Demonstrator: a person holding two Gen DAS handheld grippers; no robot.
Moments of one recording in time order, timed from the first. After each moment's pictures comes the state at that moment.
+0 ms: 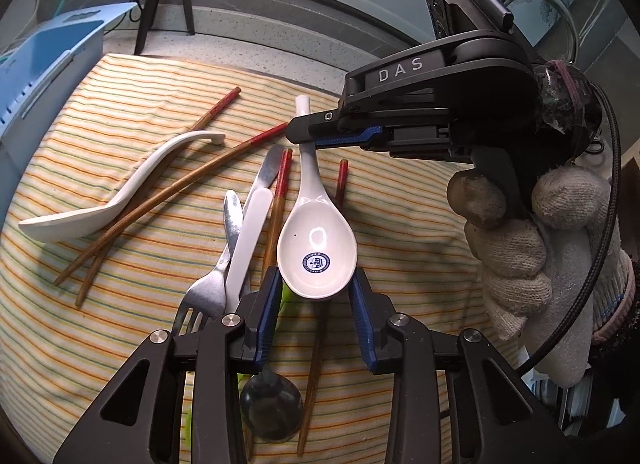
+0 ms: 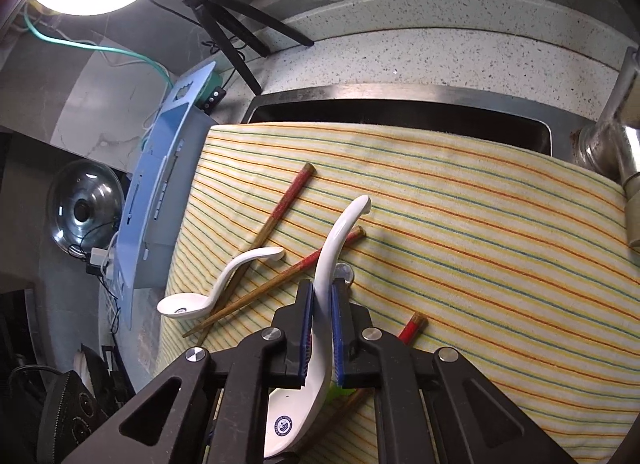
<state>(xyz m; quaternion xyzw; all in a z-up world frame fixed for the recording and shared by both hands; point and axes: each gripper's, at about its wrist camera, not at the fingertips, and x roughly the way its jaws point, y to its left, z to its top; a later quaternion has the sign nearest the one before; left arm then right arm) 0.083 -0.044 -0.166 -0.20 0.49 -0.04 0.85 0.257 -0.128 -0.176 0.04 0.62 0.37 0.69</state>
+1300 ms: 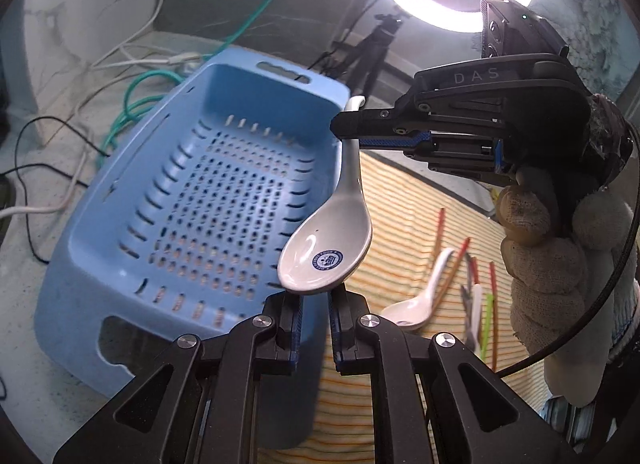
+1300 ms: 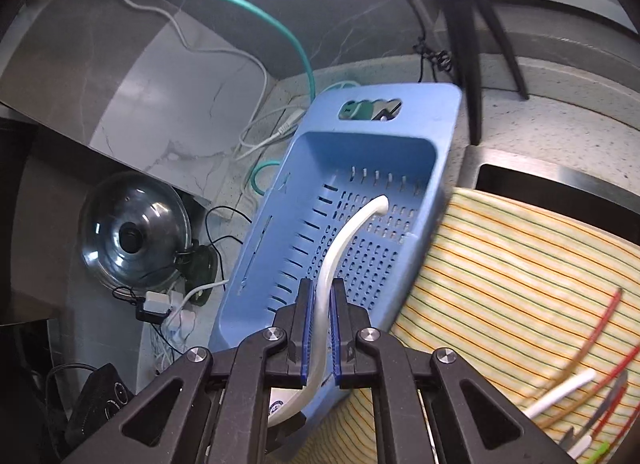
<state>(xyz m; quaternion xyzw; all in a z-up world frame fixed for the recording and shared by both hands) 0.031 0.196 -0.140 -0.23 0.44 0.04 0.87 0.201 0.120 -0.130 0.05 0.58 0.43 0.69</state>
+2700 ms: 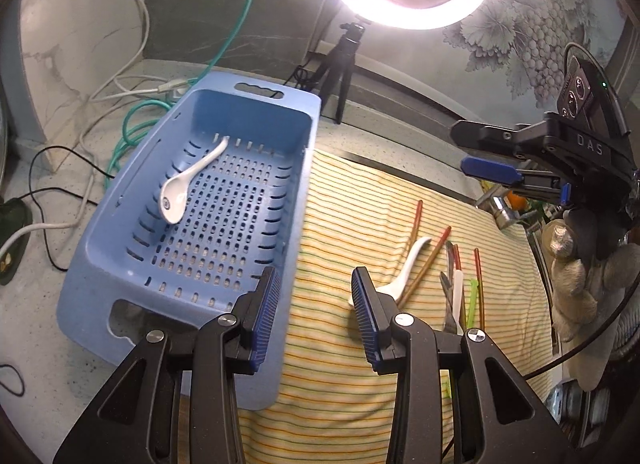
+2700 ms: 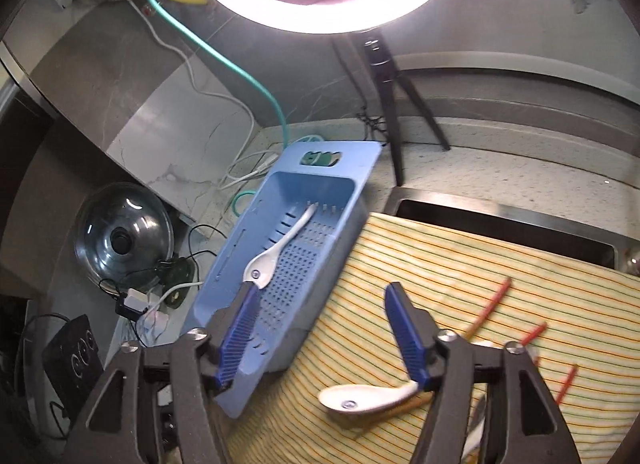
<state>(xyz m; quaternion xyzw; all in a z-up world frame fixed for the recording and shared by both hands) 0.019 0.162 -0.106 -0.19 0.43 0.03 0.88 0.186 -0.006 -0.070 0.05 0.49 0.40 0.77</state>
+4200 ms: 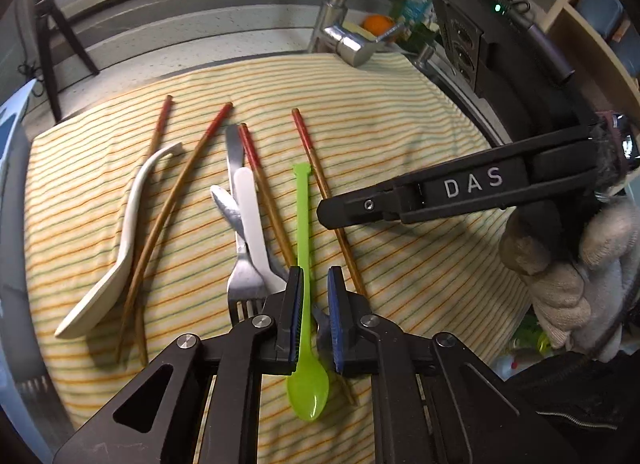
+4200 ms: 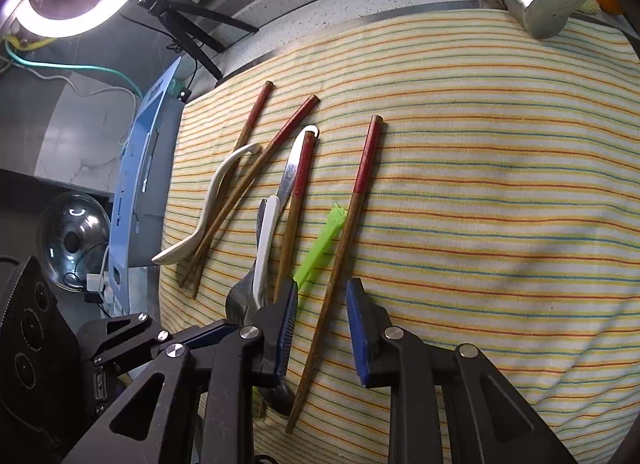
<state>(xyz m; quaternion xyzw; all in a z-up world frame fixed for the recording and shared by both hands) 0.085 -0.043 -0.163 -0.01 0.55 -0.21 0.81 0.166 -0.170 -0.196 0.12 0.64 0.27 0.71</state>
